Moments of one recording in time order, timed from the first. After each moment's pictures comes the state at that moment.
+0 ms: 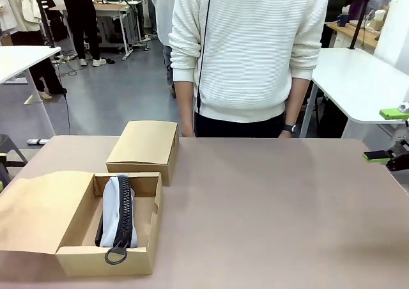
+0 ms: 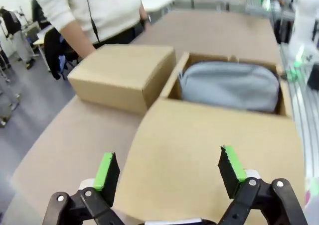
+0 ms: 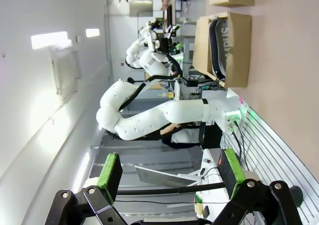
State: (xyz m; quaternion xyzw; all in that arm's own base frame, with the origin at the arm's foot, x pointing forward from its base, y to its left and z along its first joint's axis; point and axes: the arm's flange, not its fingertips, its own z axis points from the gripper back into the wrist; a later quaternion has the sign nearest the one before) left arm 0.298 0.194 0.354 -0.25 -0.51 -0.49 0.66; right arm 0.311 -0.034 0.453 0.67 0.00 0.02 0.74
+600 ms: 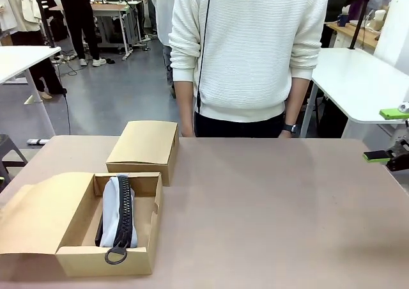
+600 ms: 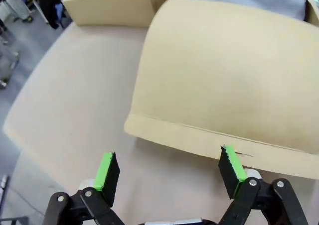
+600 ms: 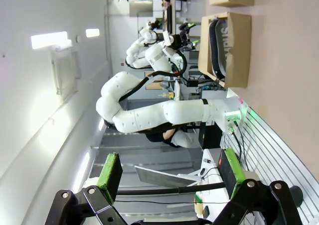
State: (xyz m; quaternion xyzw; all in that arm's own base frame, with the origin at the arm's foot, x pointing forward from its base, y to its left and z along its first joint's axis) left arm 0.316 0.225 0.300 -0.17 -0.41 -0.53 0.72; right arm 0.311 -0.034 0.453 0.67 0.00 0.02 0.74
